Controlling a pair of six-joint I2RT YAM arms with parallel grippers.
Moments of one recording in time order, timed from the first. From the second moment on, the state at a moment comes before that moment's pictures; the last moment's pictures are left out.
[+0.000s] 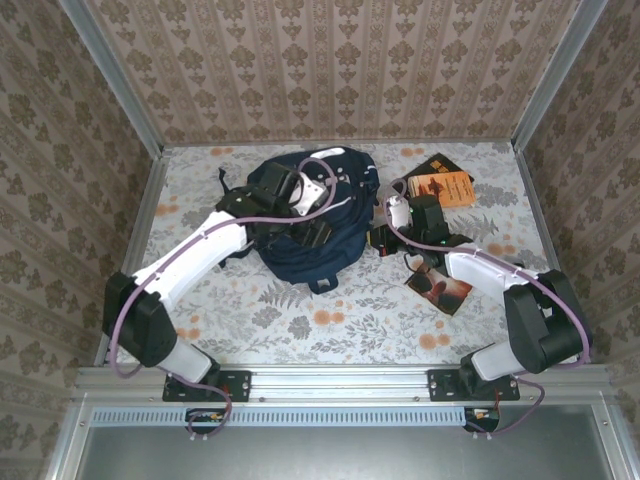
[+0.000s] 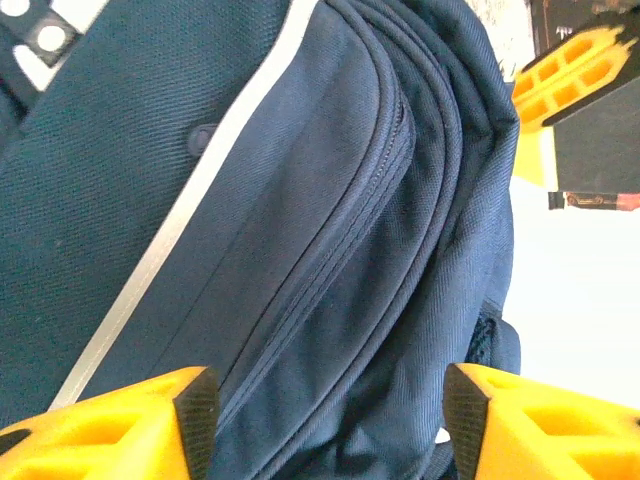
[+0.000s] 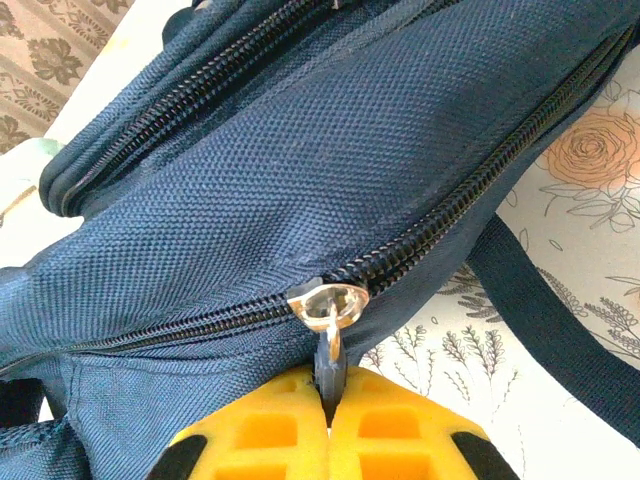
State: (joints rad) left arm -0.66 1.54 1.34 -0.72 0.22 0.03; right arm 0.33 1.45 0.78 0.02 -0.45 0.23
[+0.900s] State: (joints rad) left arm -0.62 1.84 1.55 -0.82 0.33 0.31; right arm 0.33 1.45 0.80 -0.02 -0.48 0.20
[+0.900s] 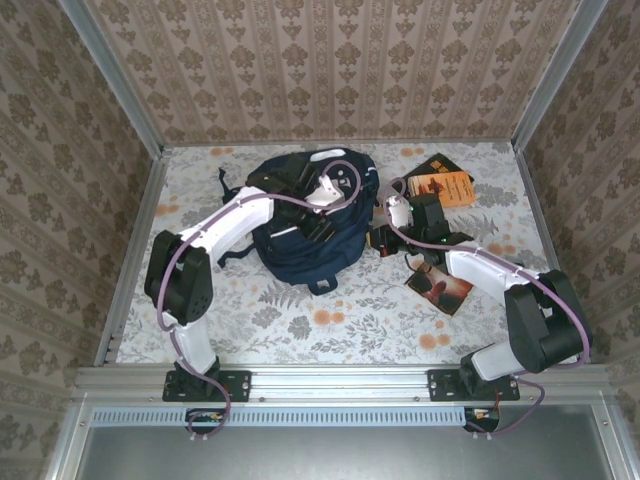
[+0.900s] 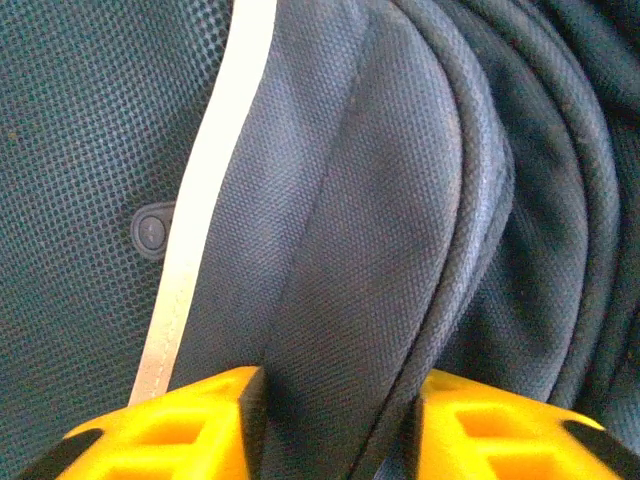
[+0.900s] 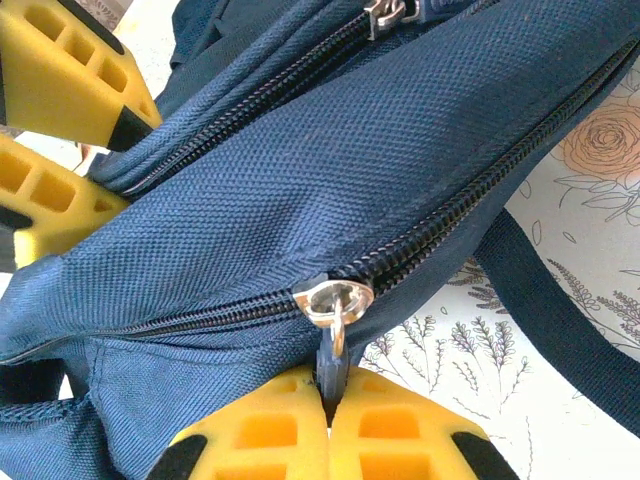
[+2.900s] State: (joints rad) left arm -0.59 1.68 1.41 -0.55 0.21 -0.07; right arm 0.31 1.52 0.84 0.19 -0.57 0.96
